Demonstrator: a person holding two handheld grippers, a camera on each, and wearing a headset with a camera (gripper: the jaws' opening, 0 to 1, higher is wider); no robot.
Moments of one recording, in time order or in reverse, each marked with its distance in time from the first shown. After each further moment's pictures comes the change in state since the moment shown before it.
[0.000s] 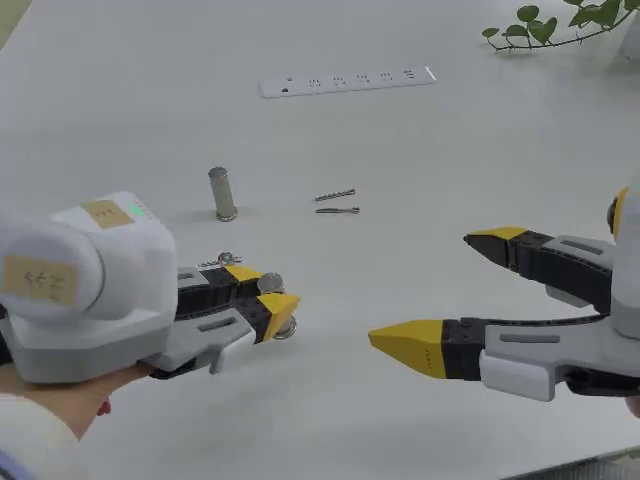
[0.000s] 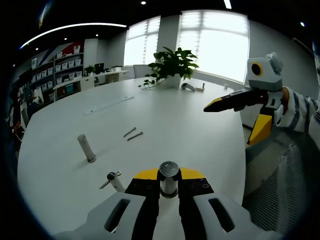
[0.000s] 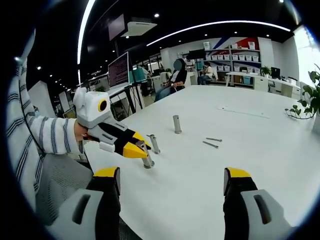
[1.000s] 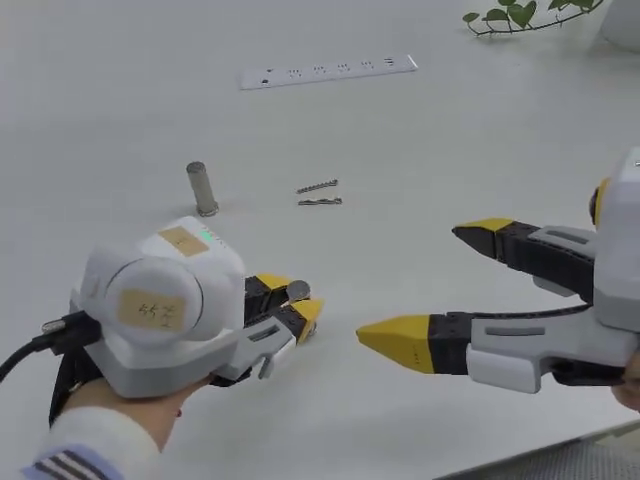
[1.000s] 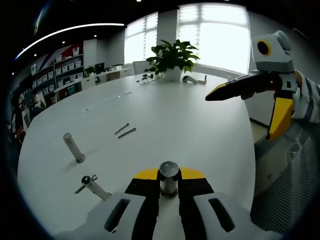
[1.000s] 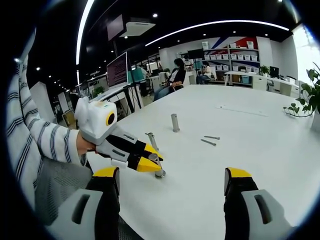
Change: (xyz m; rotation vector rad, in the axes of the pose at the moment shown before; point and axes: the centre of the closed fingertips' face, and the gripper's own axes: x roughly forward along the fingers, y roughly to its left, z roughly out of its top) left arm 0.036 -0.012 -0.014 0.043 0.038 0.044; right arm -0.005 -0.004 -0.004 0.005 -0.001 -0.008
